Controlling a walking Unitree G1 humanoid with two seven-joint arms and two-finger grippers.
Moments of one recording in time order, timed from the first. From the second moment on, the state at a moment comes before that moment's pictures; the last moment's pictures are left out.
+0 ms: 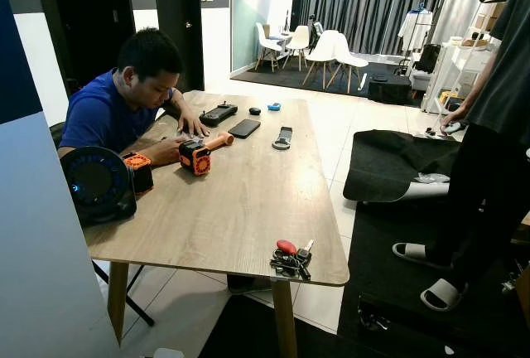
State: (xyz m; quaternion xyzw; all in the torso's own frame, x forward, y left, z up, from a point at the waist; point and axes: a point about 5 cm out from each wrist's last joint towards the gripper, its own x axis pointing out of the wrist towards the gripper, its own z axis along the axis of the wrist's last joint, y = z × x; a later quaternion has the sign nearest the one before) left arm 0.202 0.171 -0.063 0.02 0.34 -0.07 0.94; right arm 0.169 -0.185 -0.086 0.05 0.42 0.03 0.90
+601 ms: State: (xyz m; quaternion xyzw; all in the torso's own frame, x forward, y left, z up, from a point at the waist) left arm 0.203 0.176 -0.062 0.02 0.34 -0.06 0.94; right arm 0.165 -0.175 -0.088 0.02 0.43 0.07 0.90
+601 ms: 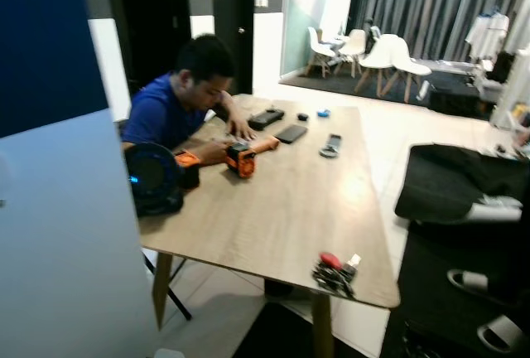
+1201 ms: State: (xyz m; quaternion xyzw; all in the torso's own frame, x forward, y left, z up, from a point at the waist) left arm 0.199 0.174 -0.064 0.02 0.34 -0.07 0.94; right arm 0.158 -0.179 -0.091 0.01 0.44 0.08 0.90
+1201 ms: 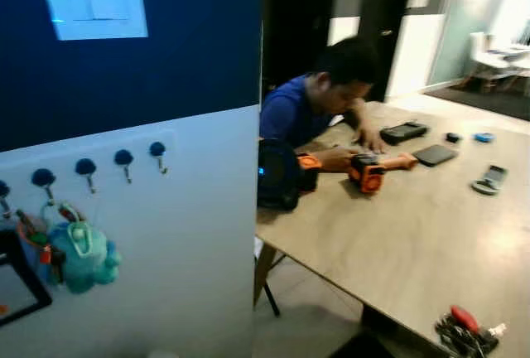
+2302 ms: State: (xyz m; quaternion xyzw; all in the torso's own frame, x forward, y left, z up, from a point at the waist) left arm 0.194 0.182 -0.068 0.02 0.36 -0.06 0.93; right arm 0.160 -0.173 -0.090 0.01 0.43 0.09 0.90
